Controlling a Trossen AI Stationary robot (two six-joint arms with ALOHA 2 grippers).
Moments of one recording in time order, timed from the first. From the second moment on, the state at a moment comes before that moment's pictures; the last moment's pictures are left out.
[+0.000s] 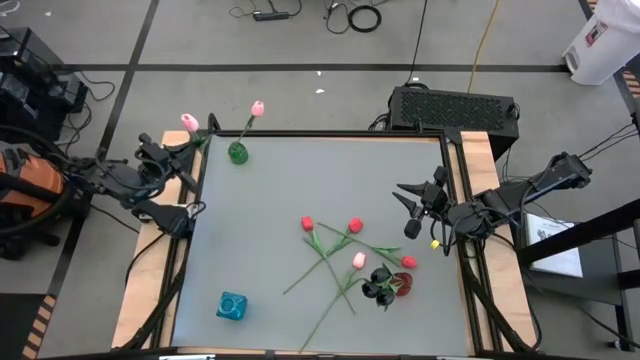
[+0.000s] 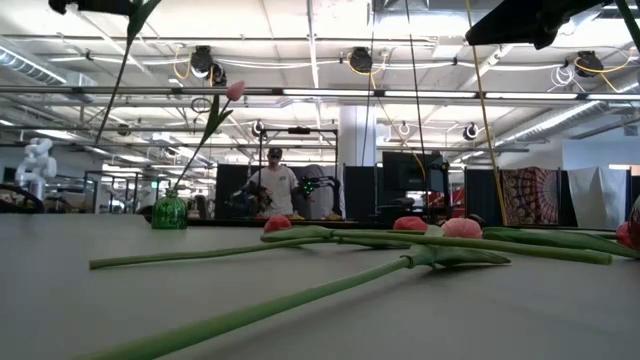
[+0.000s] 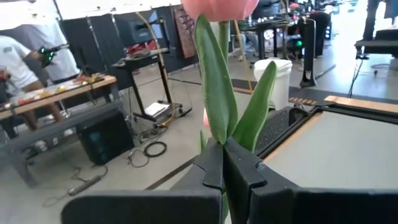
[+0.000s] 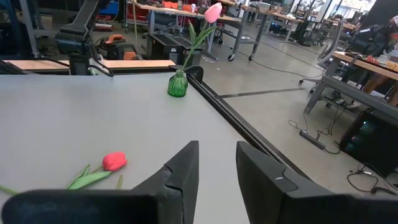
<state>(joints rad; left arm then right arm) -0.41 0.38 0.84 -0.70 -1.25 -0.08 0.43 0.79 0.66 -0.27 0.96 0.20</state>
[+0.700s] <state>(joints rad) -0.41 0.37 0.69 -0.69 -1.47 -0.43 0.43 0.79 0.66 -0.27 0.96 0.20</state>
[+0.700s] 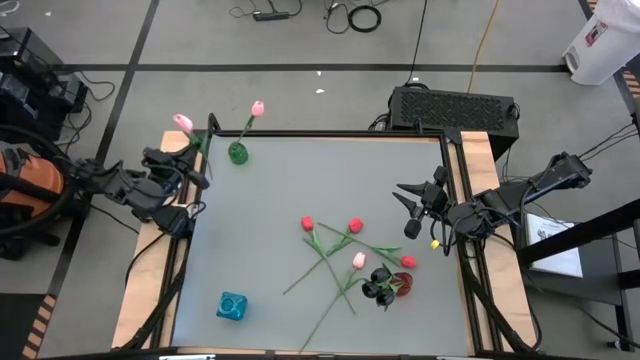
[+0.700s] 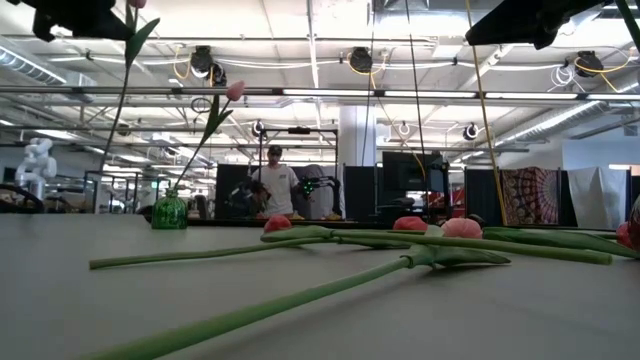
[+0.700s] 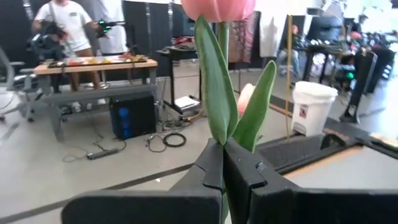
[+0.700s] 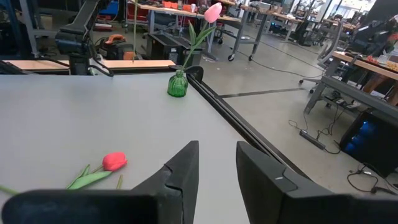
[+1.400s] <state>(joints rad) -0.34 0.40 0.62 -0.69 -1.57 -0.61 0.43 0.79 0.66 -0.27 0.96 0.20</state>
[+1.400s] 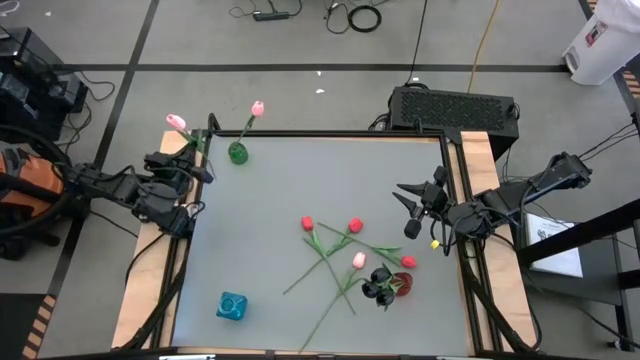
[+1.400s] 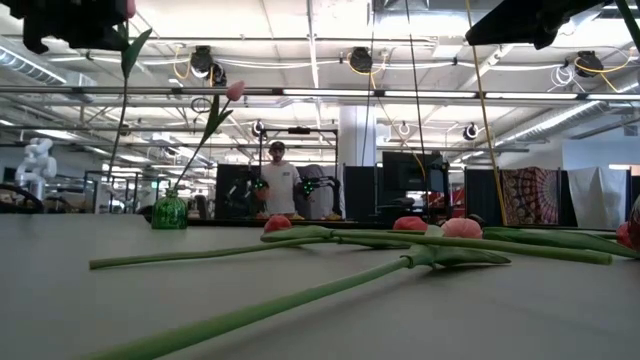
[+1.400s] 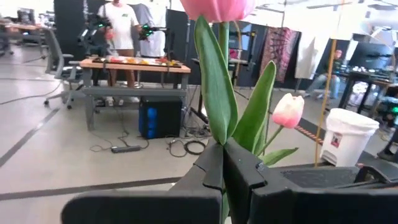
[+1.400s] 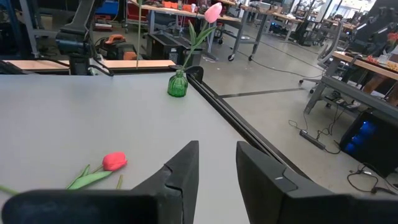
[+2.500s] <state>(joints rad) 0.18 0.57 0.56 -0.11 -1.07 -0.01 0.43 0.79 0.66 -0.27 0.96 0.20</state>
